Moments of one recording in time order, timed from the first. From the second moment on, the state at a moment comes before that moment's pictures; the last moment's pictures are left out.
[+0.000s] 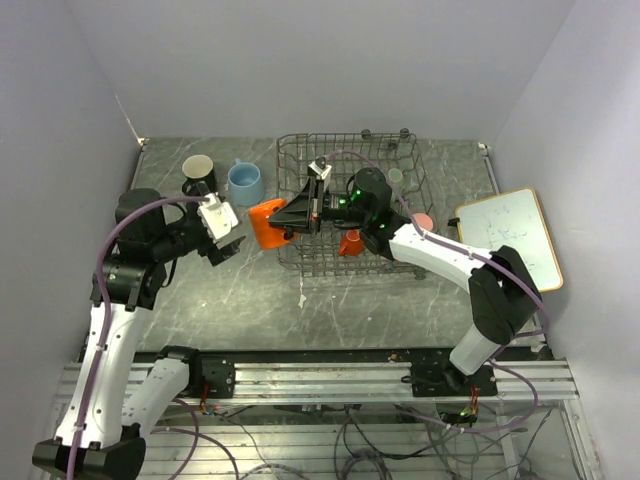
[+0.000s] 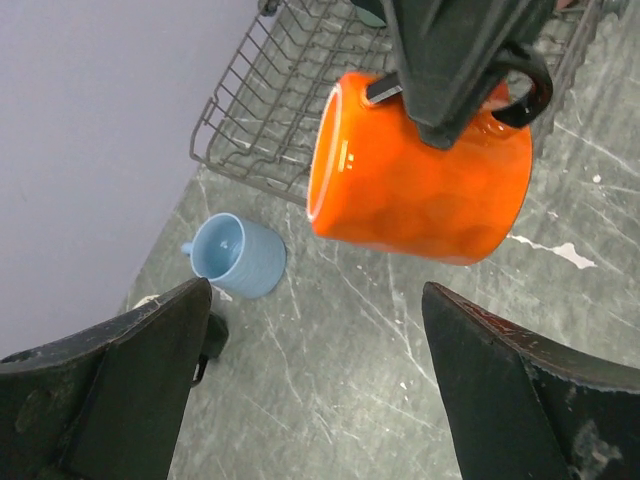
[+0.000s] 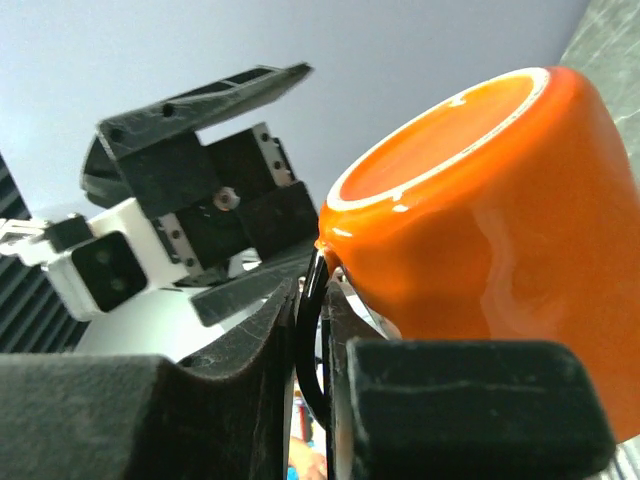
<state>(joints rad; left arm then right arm) -0.13 0.83 1.09 -0.63 0.66 0.77 0.71 1.65 1.14 0.57 -0.79 1.47</state>
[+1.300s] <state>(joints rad) -0.13 0.48 0.56 0.11 0.41 0.59 0.96 1.80 1.34 0.70 -0.23 1.83</state>
